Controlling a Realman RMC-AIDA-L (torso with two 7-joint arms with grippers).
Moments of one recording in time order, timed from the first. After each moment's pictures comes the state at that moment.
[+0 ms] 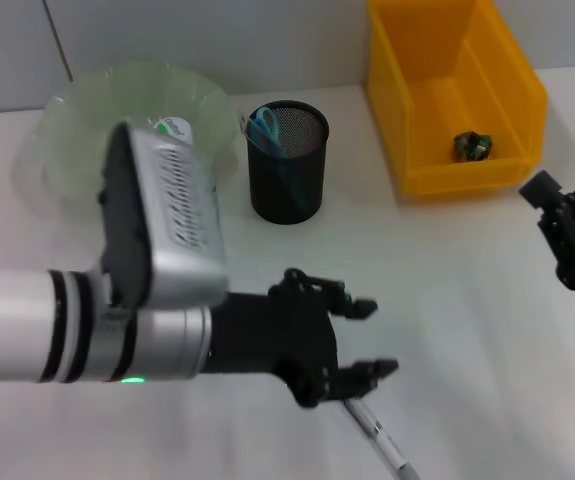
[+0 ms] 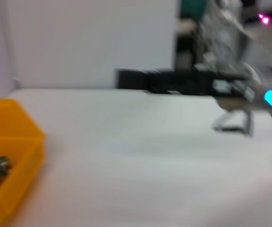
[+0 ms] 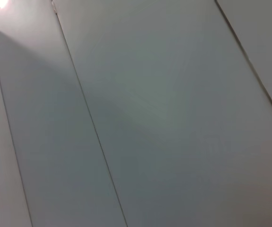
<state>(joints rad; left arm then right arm) -0.26 -2.07 1.82 1.45 1.84 1.11 -1.80 0.29 2.08 0.00 -0.09 -1.90 -1.81 0.79</state>
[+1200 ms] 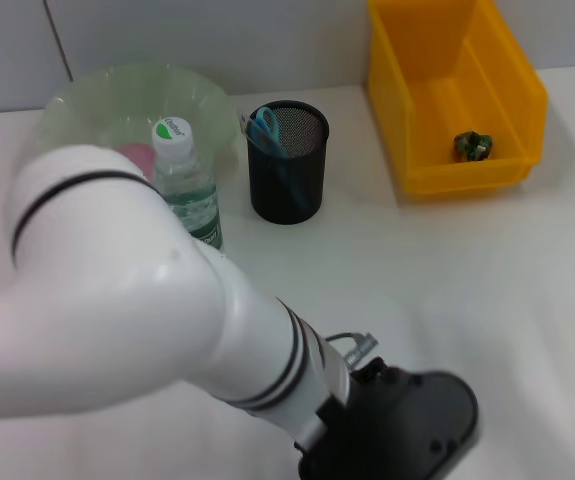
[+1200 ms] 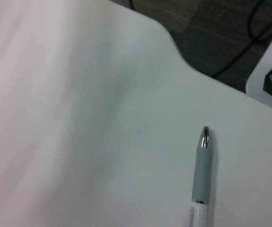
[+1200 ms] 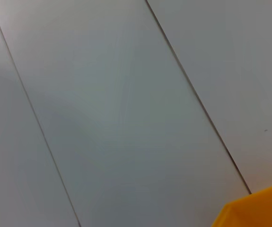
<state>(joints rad) -0.71 -2.08 2.25 1.45 2.40 1.20 -1.65 0.18 2.08 0.05 -0.18 -1.90 -1.80 0.90</state>
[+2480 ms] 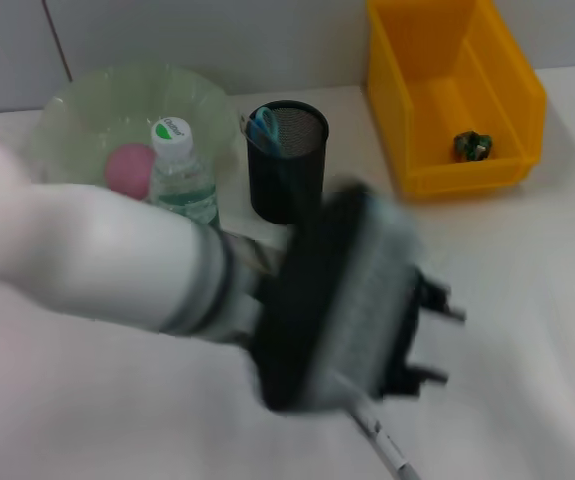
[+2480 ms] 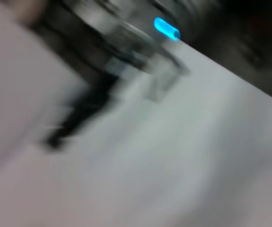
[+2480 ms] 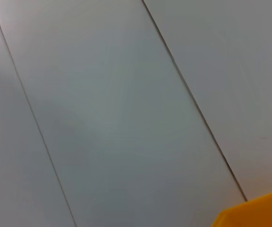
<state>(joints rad) -0.49 -2.08 1.95 1.52 2.06 1.10 -1.50 0.17 2.08 0.07 -0.21 -1.90 -1.82 0.92</state>
